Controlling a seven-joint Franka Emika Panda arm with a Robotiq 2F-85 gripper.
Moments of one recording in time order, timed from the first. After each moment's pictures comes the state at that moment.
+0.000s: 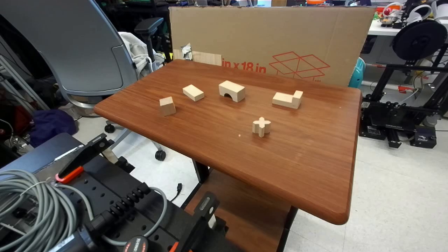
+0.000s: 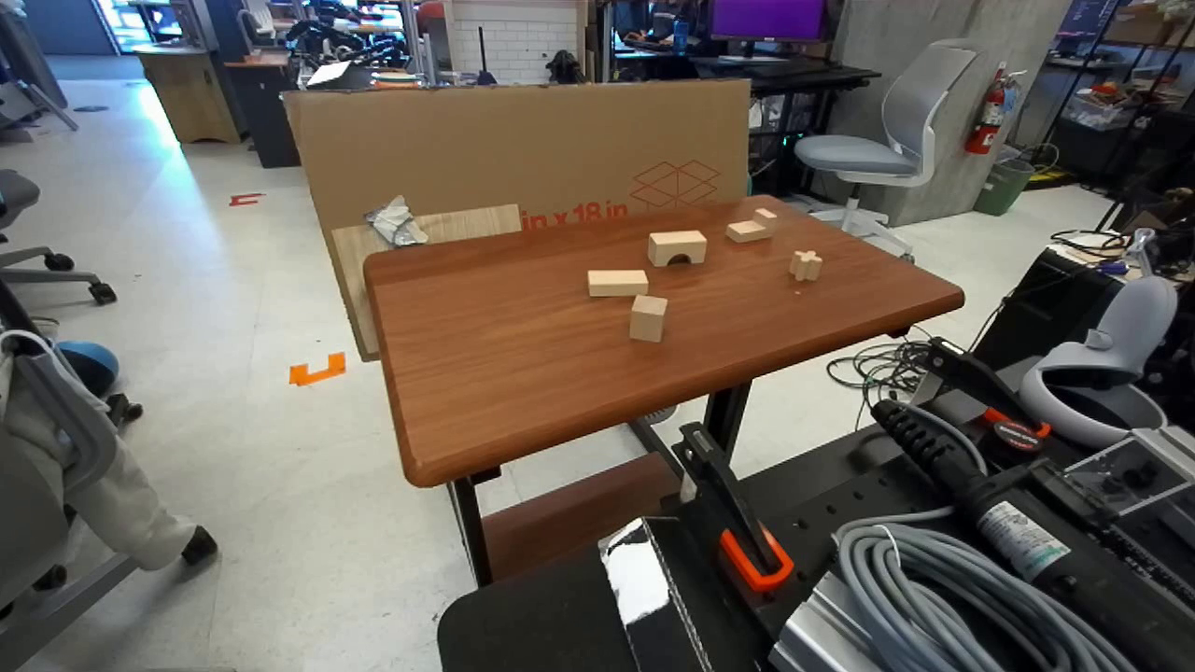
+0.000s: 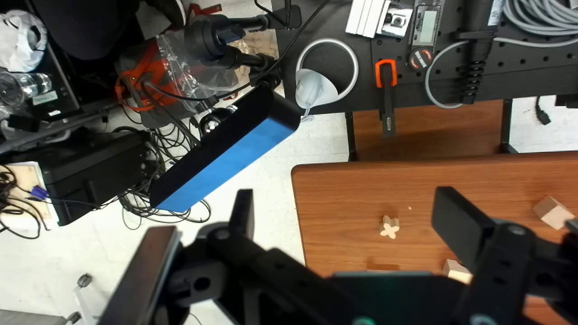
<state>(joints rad) -0.22 -0.87 -0.08 -2.68 -0.34 1.91 -0.08</state>
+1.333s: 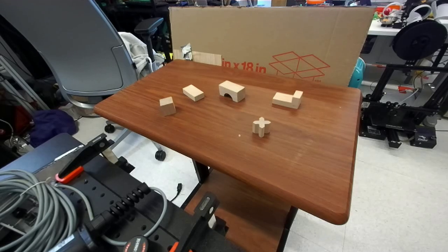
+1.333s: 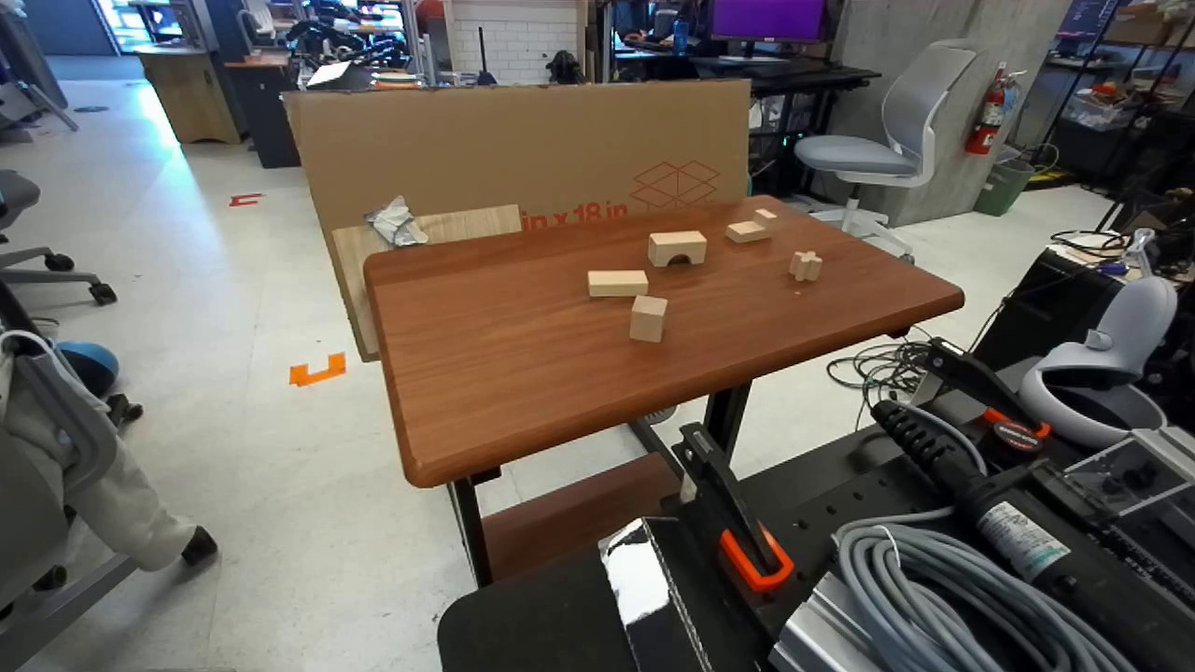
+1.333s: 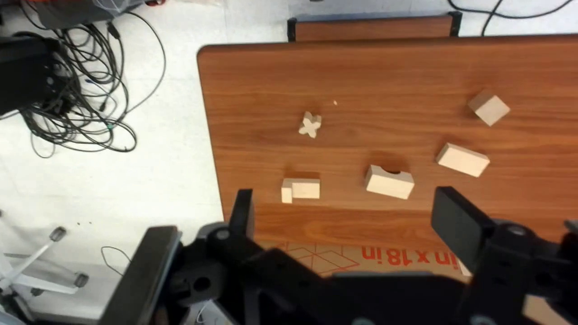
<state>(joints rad) -0.07 -0.45 -0.06 -2.57 -0.22 2.32 -0.03</state>
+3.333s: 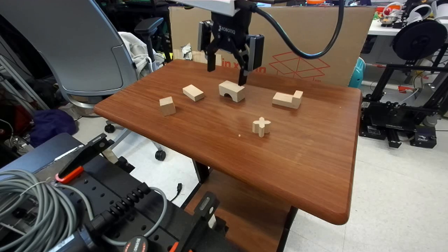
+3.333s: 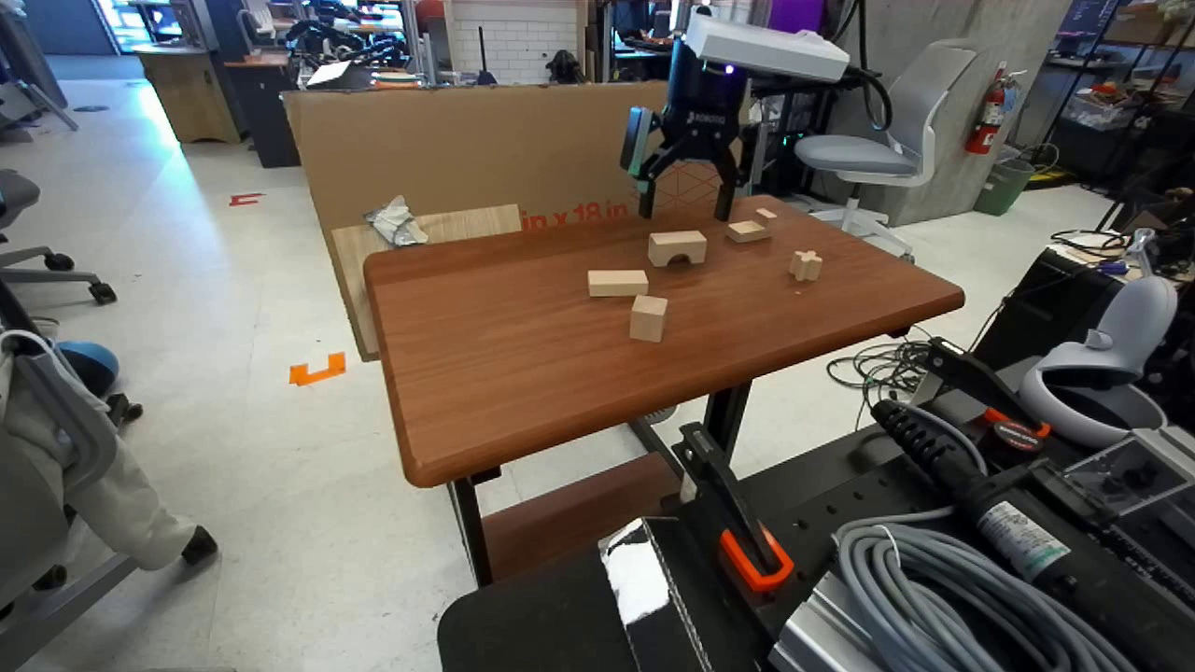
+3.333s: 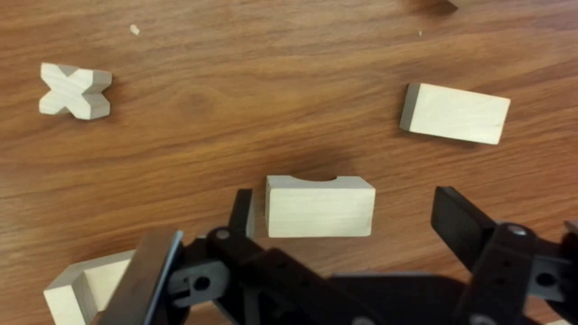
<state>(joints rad) -0.03 0.56 0.01 -1.90 0.14 2.36 -0.01</state>
